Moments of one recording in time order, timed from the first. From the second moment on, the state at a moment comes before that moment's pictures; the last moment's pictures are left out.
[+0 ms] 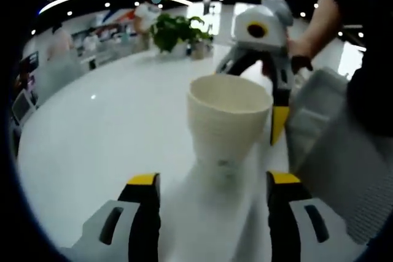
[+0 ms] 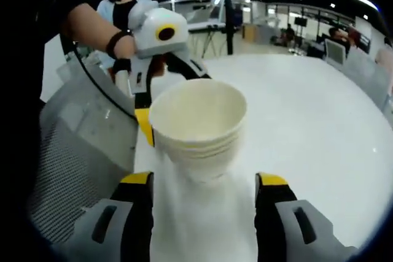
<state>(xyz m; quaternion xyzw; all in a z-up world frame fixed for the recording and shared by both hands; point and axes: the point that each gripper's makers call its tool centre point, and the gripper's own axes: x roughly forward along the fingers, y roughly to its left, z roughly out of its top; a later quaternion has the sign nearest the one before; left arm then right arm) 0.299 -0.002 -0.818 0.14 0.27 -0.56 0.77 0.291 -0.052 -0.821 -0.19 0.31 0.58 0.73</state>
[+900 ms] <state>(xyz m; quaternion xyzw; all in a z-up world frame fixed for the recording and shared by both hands) 0.301 -0.026 -0.811 0.14 0.24 -0.61 0.74 0.297 -0.030 -0.826 -0.19 0.30 0.61 0.71</state>
